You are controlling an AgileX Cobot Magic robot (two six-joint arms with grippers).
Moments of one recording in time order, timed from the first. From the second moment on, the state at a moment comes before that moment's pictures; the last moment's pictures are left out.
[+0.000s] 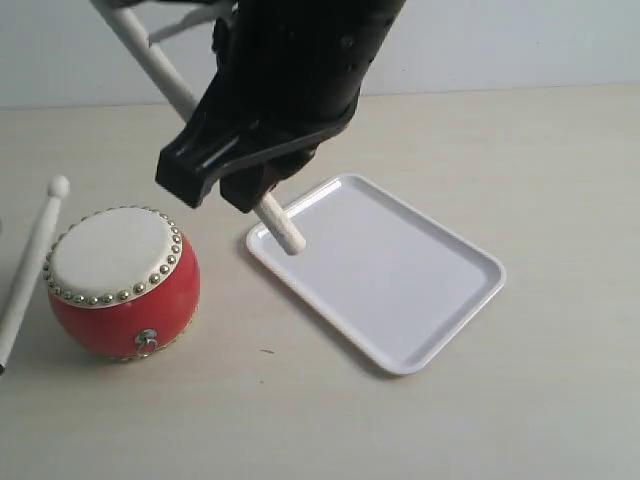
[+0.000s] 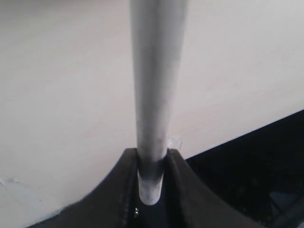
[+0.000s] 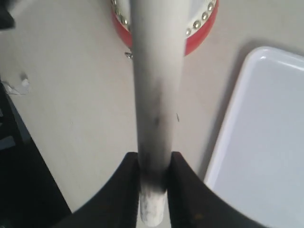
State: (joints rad) left arm -0.27 1.23 -0.73 -0.21 1.22 0.21; right arm 0.89 1.66 -1.60 0.17 1.22 -0.19
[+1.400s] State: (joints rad) left arm -0.22 0.82 -0.73 -0.16 1.22 0.11; right arm 0.89 1.99 -1.59 0.23 1.22 -0.25
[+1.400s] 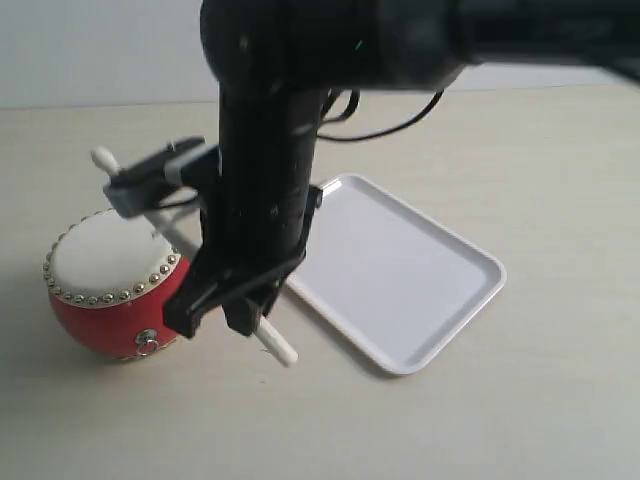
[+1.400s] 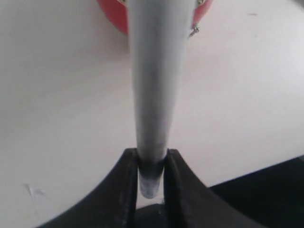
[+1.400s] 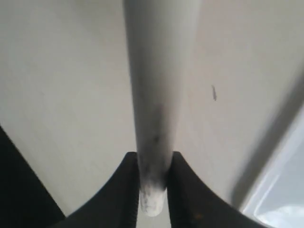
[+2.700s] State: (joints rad) left arm -0.22 0.74 -0.72 -0.37 1.22 0.18; right arm 0.49 2.01 -1.62 0.03 1.22 -0.35
